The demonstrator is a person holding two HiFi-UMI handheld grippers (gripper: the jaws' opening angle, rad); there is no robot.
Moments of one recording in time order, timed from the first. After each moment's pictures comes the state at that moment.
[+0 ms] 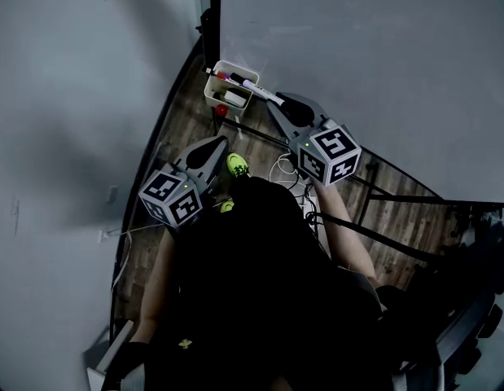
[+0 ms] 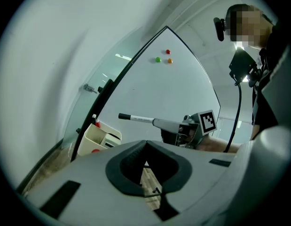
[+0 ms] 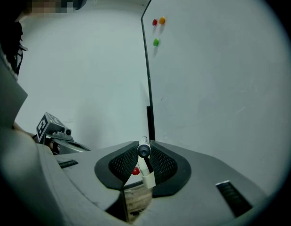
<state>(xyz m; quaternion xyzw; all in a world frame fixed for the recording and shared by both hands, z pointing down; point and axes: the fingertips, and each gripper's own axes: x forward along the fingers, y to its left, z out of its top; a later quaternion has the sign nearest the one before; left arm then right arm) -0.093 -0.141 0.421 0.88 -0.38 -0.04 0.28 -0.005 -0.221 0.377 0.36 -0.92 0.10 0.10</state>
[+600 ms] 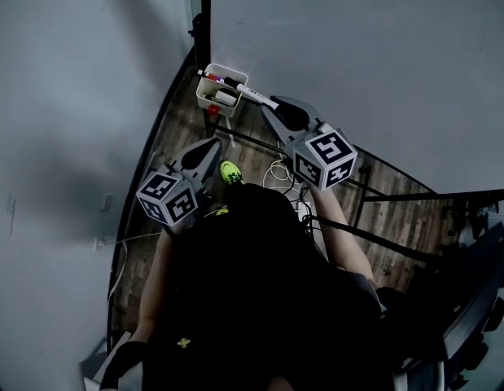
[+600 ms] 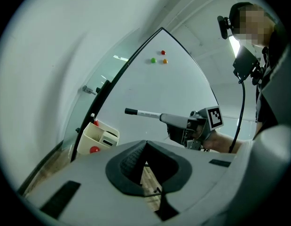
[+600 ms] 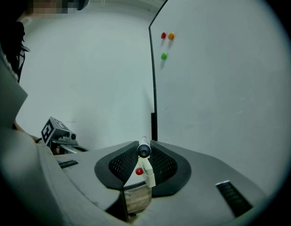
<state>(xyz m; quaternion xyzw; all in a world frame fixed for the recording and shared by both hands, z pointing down) -0.088 -0.125 0.421 0.89 -0.38 -0.04 0.26 0.004 -0.190 0.352 0.36 -0.93 0.06 0.09</state>
